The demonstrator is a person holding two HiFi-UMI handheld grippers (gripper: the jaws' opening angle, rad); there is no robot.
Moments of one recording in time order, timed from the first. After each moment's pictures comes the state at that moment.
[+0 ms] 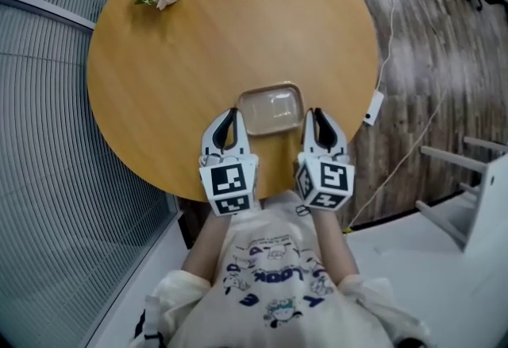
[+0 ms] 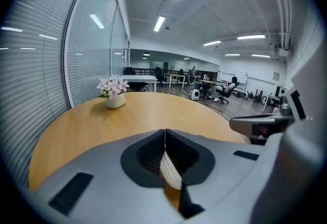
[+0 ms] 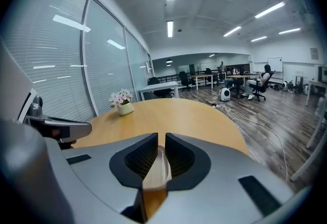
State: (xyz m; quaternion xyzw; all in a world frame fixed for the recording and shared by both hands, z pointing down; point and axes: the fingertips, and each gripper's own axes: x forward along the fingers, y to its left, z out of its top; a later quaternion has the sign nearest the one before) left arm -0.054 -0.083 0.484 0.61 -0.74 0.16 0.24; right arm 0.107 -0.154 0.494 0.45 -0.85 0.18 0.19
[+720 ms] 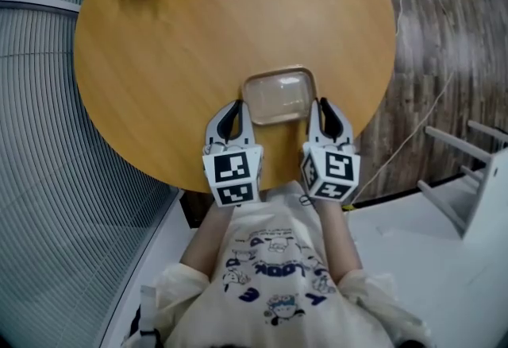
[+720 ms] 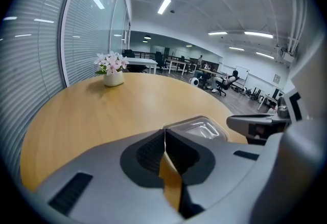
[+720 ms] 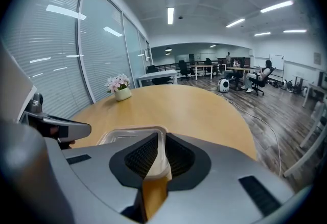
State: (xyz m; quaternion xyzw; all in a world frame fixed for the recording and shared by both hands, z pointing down) left arm -0.057 -0.076 0.546 0.60 -0.70 0.18 0.33; right arm 0.099 -0.150 0.546 0.45 -0.83 0.20 0.26
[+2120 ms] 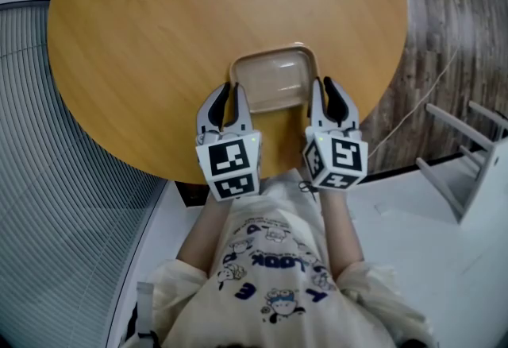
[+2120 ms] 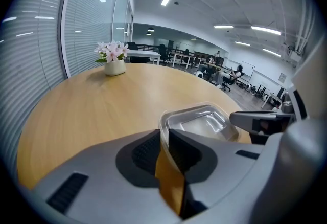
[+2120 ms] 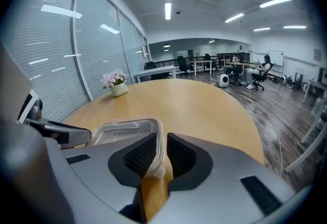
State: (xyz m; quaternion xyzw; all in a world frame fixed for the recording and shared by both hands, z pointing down) left arm -0.051 -0.079 0.587 0.58 -0.70 0.20 0.36; right arm 0.107 -0.162 0.578 0.45 -0.83 0.22 0.27
